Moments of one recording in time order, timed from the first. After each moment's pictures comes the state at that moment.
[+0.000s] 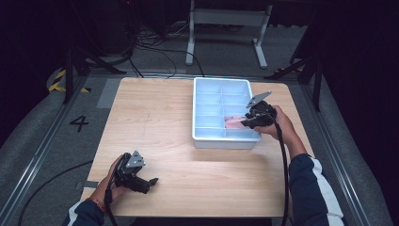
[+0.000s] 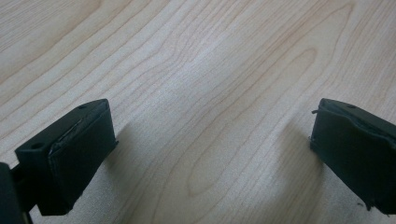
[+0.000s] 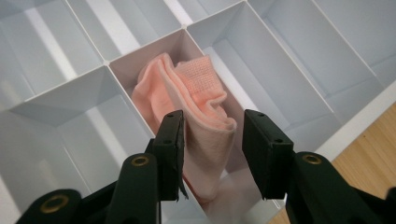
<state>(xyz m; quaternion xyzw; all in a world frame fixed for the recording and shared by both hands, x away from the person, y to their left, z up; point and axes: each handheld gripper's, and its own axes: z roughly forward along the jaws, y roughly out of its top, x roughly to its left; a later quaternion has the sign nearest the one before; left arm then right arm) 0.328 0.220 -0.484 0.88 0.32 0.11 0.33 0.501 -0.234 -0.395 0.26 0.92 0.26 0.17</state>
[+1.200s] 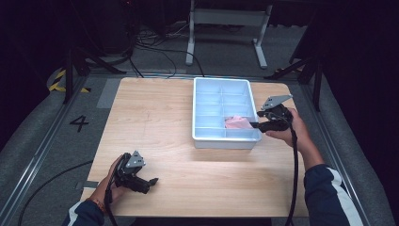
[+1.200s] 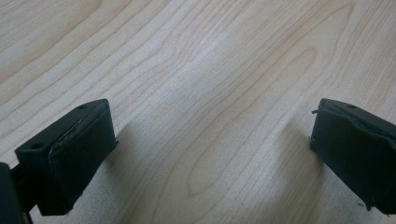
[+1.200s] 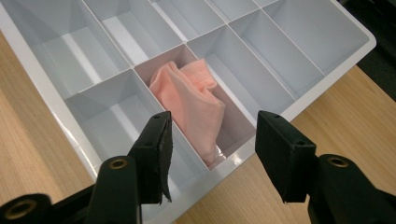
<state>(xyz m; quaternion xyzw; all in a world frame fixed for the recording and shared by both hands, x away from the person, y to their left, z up) 0.327 0.220 -0.484 0.88 0.33 0.11 0.33 0.460 -0.263 -0.364 0.27 0.89 0.30 0.20</state>
